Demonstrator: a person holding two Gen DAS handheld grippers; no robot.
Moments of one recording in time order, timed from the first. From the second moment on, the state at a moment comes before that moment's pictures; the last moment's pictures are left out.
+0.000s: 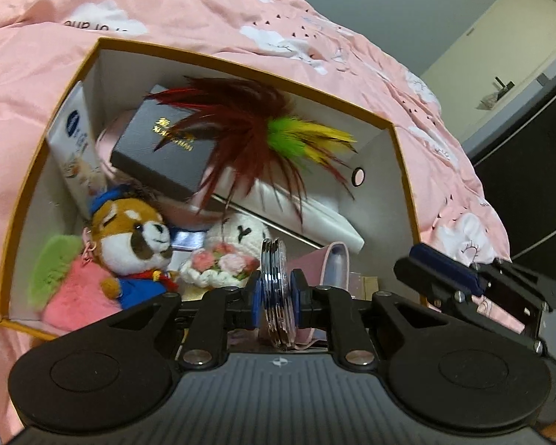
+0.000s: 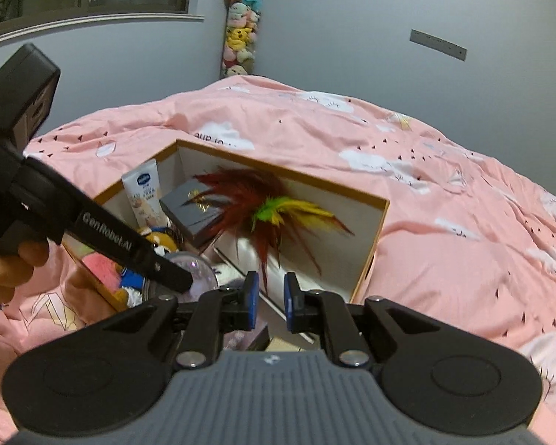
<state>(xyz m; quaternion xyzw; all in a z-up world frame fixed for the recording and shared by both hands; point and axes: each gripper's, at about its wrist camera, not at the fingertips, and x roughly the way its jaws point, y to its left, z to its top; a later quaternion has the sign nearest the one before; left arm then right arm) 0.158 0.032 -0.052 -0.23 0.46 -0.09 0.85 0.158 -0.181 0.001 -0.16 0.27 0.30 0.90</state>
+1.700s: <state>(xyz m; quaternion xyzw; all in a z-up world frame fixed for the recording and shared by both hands) 0.055 0.014 -0.022 -0.04 0.34 0.10 0.93 0.118 -0.178 -0.010 0.00 0.31 0.21 0.93</state>
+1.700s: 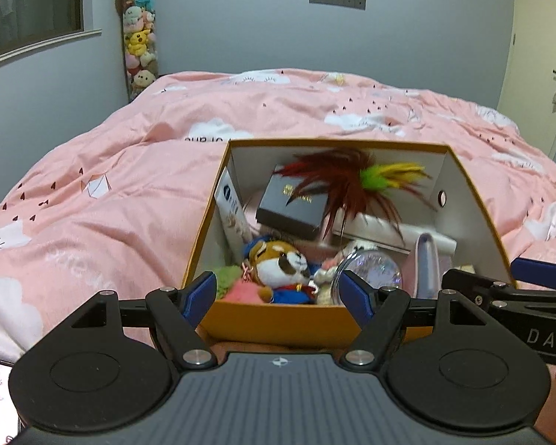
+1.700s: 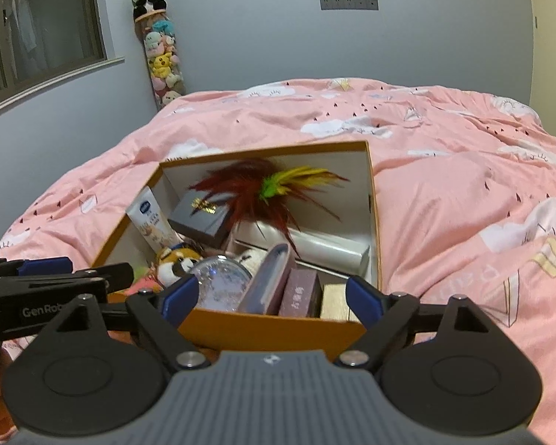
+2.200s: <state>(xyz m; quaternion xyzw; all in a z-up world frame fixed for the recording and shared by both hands) 0.059 0.014 -0.044 -0.02 0.37 0.10 0.92 0.117 -0.174 -0.024 -0.04 0.31 0.21 0.93</state>
